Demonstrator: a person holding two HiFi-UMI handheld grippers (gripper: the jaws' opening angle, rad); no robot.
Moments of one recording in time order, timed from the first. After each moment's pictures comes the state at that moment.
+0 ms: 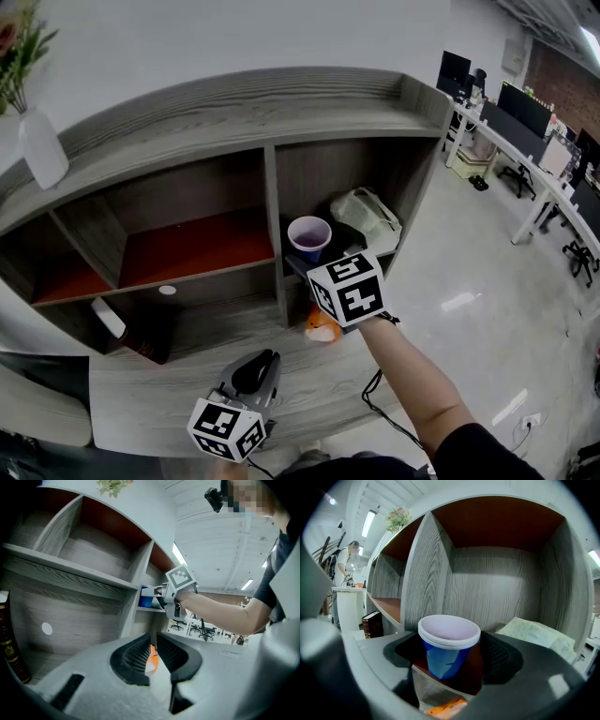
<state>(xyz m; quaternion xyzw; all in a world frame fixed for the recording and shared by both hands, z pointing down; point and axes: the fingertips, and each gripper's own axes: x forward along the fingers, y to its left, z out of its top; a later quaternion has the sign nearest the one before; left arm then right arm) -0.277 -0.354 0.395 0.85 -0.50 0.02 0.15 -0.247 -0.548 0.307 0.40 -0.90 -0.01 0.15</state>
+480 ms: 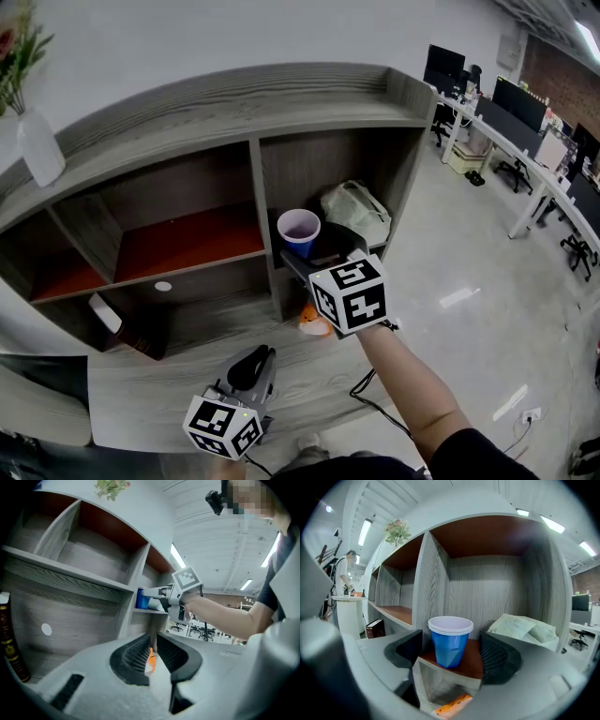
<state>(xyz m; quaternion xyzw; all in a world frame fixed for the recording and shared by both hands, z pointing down) -0.269 -0.345 0.390 0.85 -0.50 0.01 0.14 -0.228 -0.523 0.300 0.41 -0.90 0.01 0.10</state>
